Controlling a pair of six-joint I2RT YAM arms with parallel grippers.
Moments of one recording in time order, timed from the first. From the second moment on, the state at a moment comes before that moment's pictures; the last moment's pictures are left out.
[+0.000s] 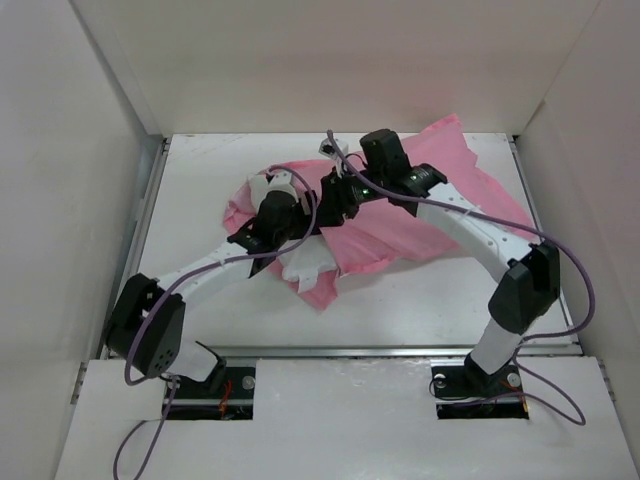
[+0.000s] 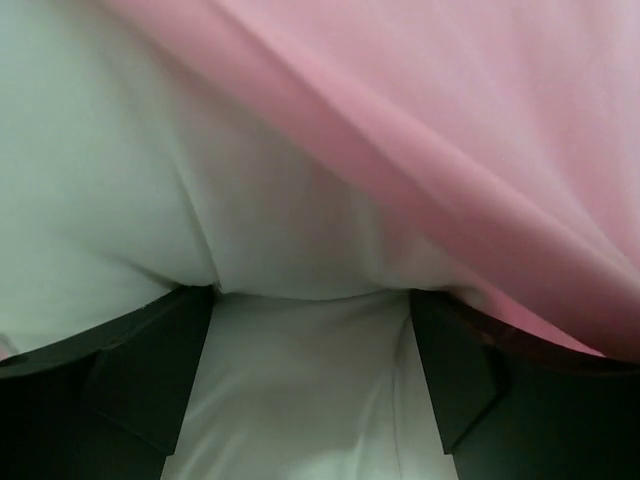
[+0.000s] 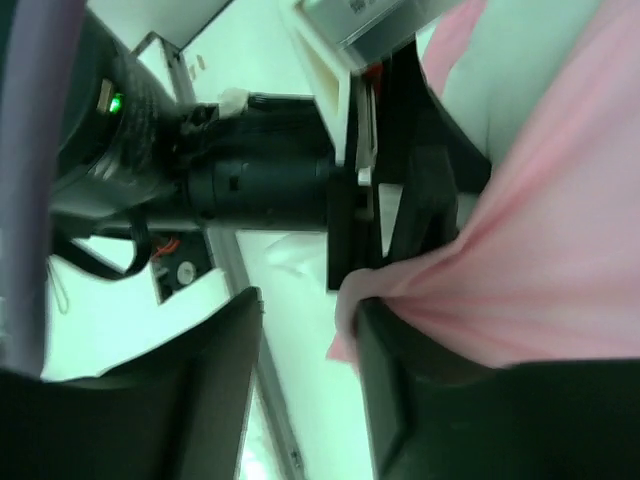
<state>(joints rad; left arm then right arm) -0.59 1.44 0.87 0.10 -0.11 -0.60 0.62 1.75 1.65 -0.53 -0.71 0.10</state>
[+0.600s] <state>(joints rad) -0.62 1.00 0.79 -0.03 -0.04 -0.50 0.52 1.20 1.29 -0.52 -0.06 0.29</state>
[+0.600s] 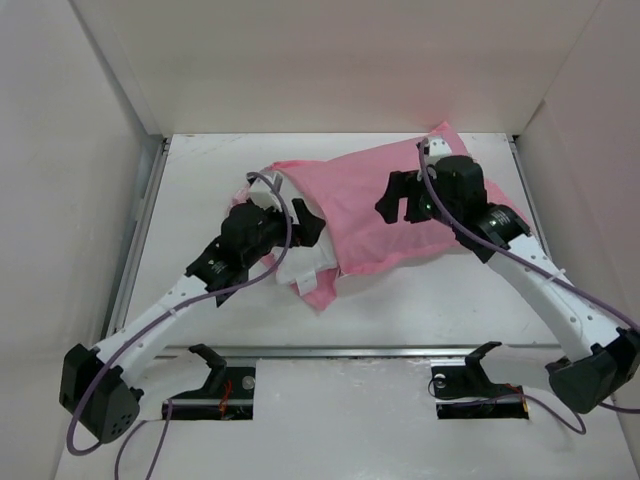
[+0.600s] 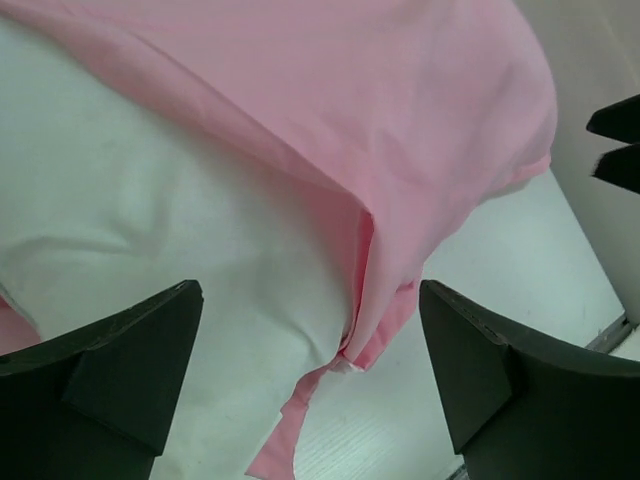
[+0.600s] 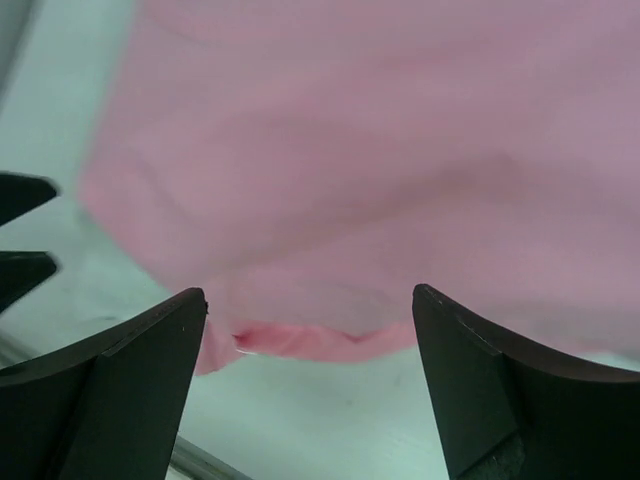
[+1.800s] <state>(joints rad) -0.66 1.57 0.89 0.41 0.54 -0.33 0.26 1.38 1.08 -0.43 0.11 0.46</state>
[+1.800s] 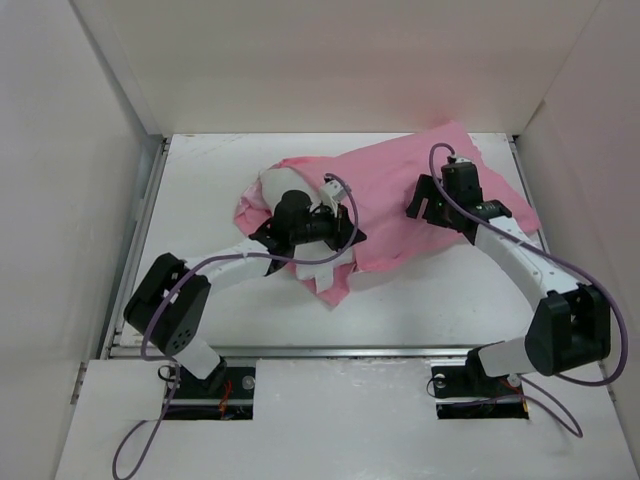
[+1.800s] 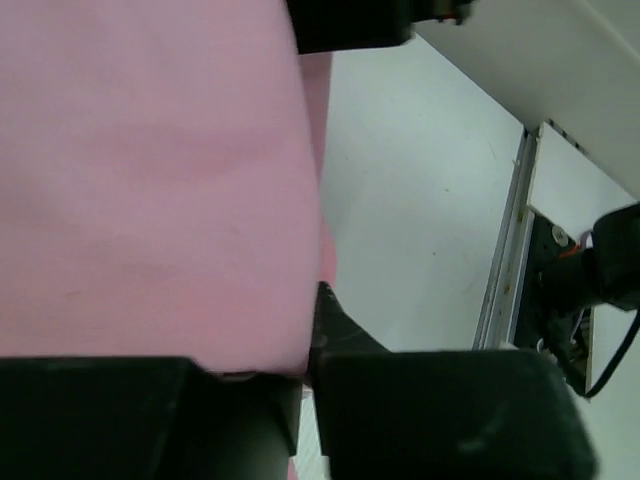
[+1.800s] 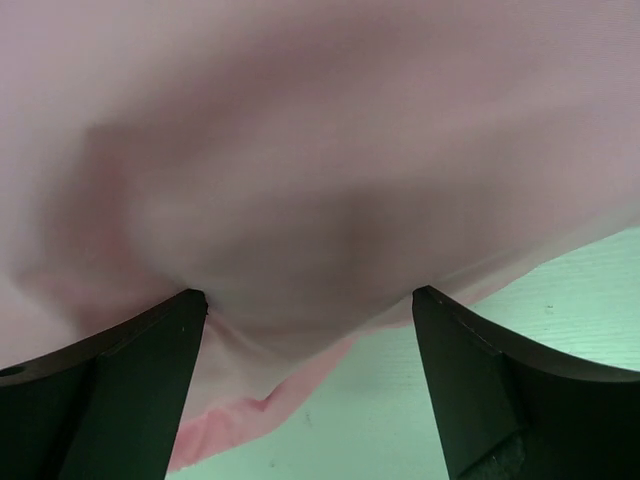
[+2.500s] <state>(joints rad) -0.68 0.73 0.58 -0.13 0.13 -0.51 0.19 1.52 1.19 -0.44 0.05 0.51</state>
